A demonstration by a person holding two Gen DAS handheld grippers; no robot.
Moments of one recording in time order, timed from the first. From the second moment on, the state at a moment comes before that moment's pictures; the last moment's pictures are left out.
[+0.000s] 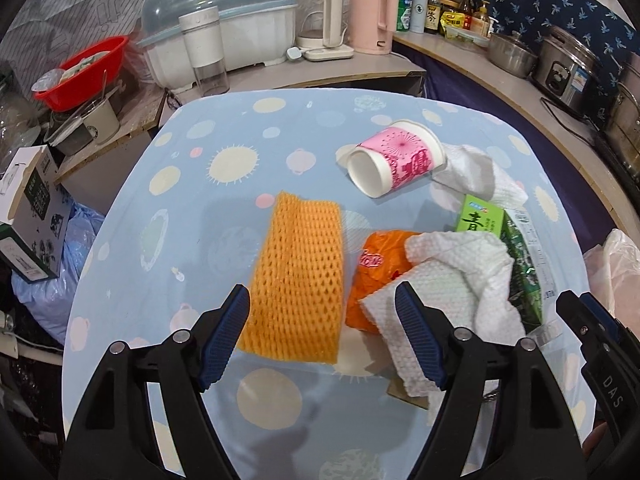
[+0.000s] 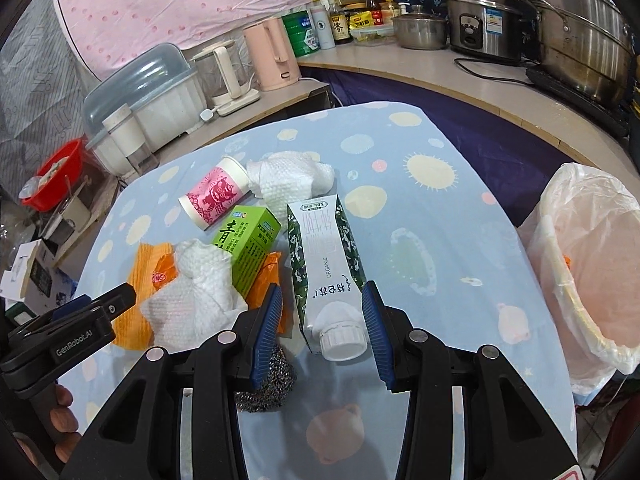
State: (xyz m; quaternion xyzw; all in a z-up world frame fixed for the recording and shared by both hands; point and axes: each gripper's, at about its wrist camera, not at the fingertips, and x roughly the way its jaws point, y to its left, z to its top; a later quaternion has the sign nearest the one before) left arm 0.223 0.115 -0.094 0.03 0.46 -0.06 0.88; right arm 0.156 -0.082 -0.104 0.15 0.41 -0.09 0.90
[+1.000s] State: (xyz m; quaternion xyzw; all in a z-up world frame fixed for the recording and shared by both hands) left arm 0.256 0.158 -0.155 -0.03 0.52 -0.04 0.85; right arm 0.192 -0.088 -0.132 0.14 0.42 -0.10 0.89
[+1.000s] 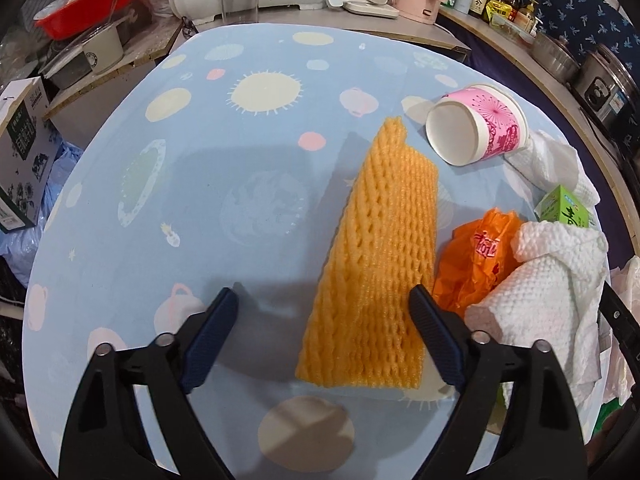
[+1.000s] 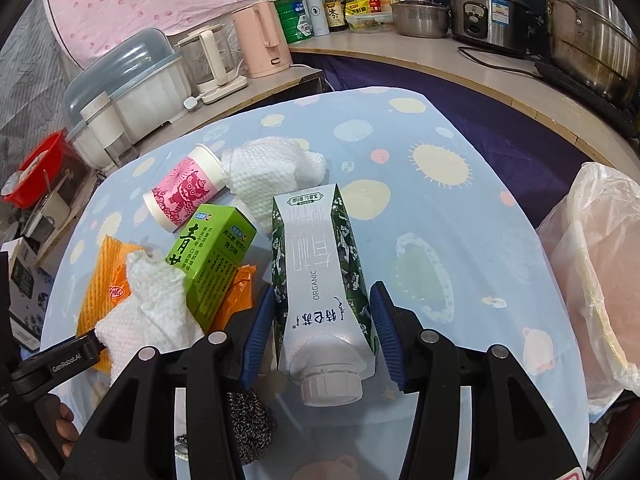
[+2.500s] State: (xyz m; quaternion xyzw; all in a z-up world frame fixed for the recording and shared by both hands) left arm 0.147 0.076 -0.014 -0.01 0.42 -0.19 0.89; right arm 0.062 -0.136 -0.043 0.19 0.32 -0.13 0.92
